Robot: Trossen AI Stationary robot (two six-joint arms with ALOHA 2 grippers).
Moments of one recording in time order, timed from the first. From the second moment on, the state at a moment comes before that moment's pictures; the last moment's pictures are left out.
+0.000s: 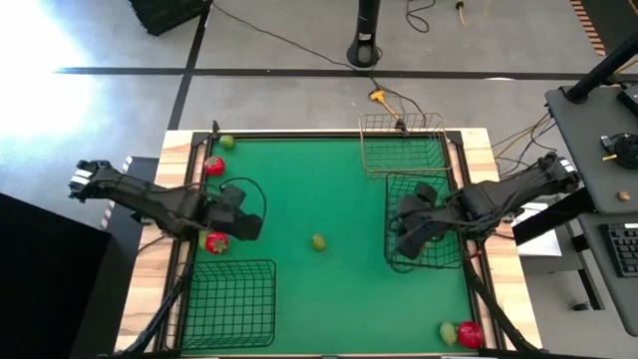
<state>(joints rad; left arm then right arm) -0.26 1.12 0.88 -1.10 -0.43 -1.33 0.37 1.23 1.21 -1.07 0.40 0.68</state>
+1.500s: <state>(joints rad) 0.84 1.88 0.84 -1.33 -0.01 -0.50 0.62 1.23 0.96 -1.07 0.51 0.81</state>
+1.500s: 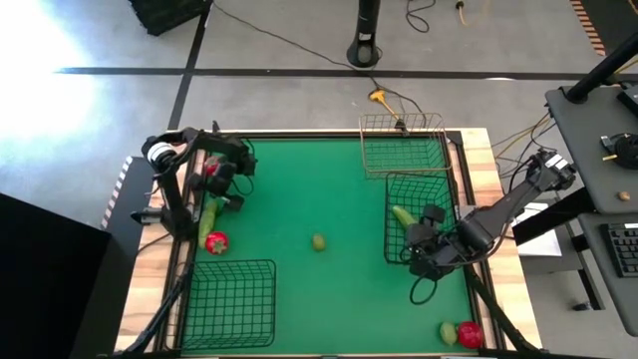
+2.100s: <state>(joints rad) 0.77 1.81 0.80 -1.25 0.00 -0.46 0.62 1.23 1.09 -1.07 0.73 0.62</state>
